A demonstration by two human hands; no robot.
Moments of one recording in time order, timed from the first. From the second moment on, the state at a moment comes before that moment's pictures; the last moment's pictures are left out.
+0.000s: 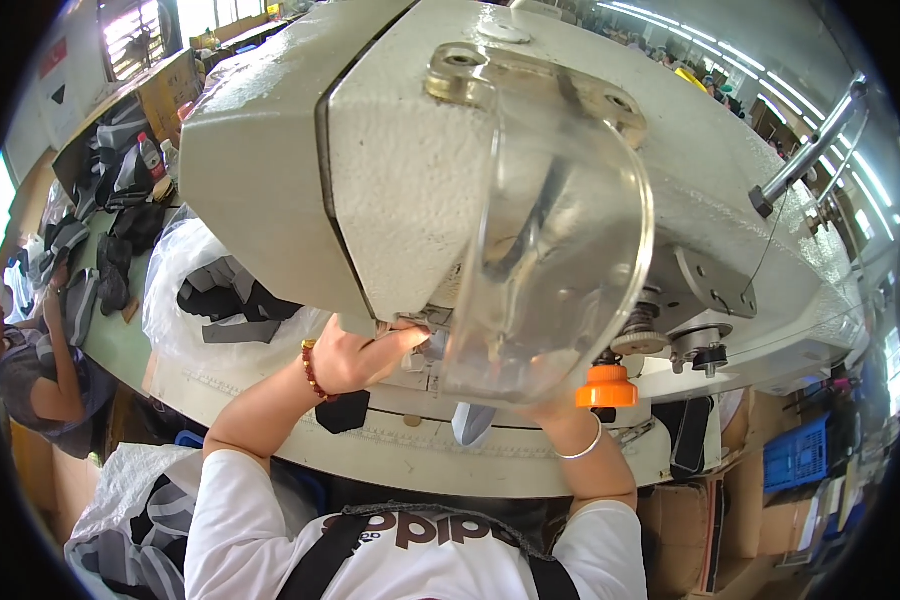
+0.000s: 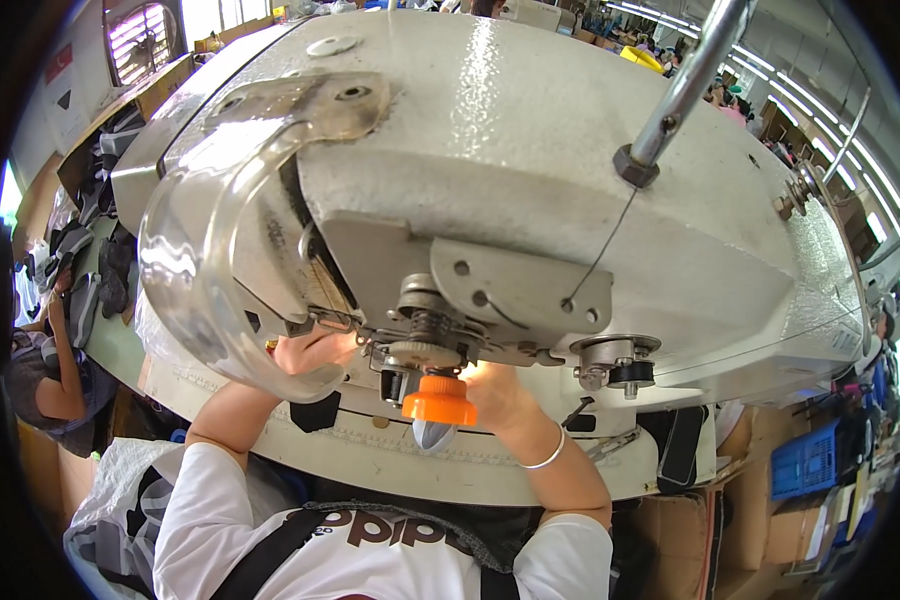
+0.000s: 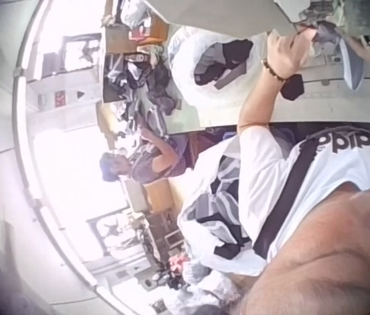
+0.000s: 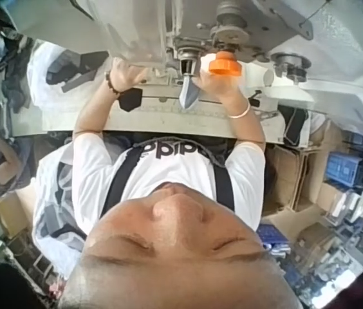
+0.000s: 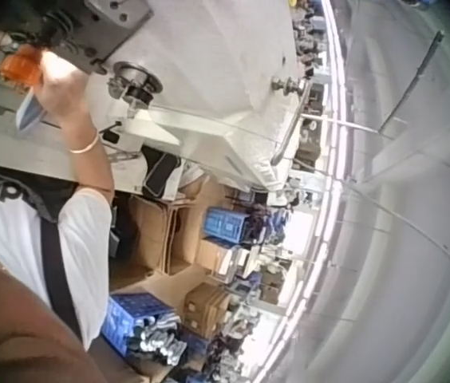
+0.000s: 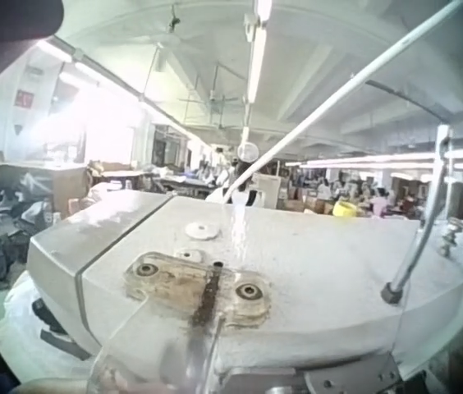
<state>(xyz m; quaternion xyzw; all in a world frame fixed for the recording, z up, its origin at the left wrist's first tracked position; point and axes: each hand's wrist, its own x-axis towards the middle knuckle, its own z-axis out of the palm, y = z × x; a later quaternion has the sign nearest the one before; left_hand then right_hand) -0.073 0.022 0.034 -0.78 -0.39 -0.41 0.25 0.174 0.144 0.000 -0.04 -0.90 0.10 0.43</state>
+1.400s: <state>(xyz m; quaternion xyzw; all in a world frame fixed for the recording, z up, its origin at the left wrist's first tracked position) -0.004 -0.006 0.073 -0.78 -0.36 -0.51 0.10 0.287 0.060 0.121 -0.18 -0.91 0.14 0.34</state>
